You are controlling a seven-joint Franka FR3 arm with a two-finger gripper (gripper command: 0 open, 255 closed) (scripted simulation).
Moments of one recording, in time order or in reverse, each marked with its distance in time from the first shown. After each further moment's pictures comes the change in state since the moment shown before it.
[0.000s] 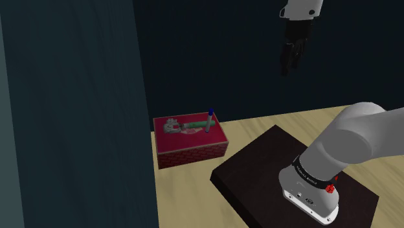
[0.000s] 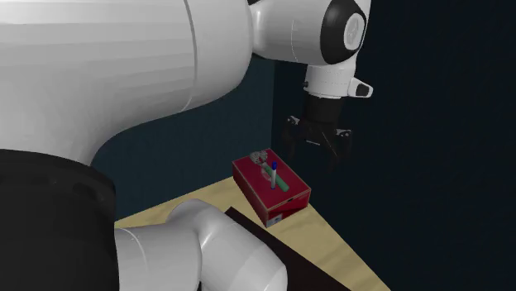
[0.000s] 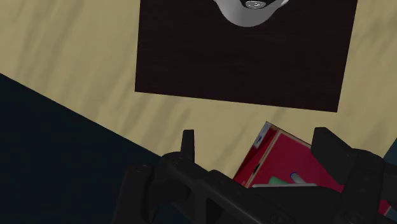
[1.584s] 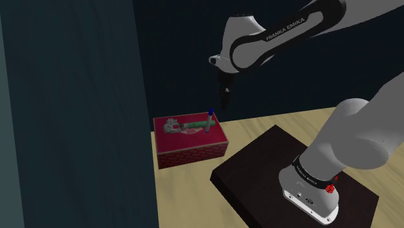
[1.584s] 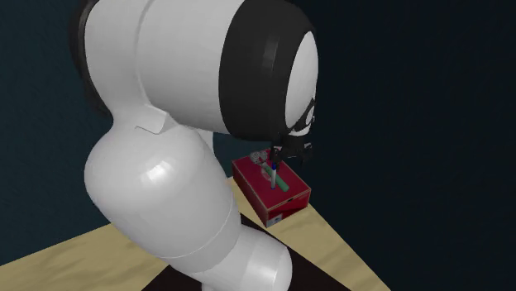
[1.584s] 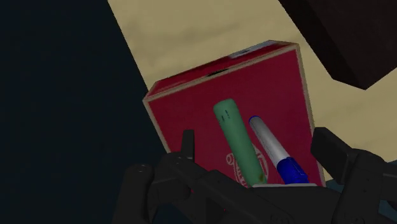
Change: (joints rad) arm 0.283 0.537 -0.019 -0.135 0.087 0.879 -0.481
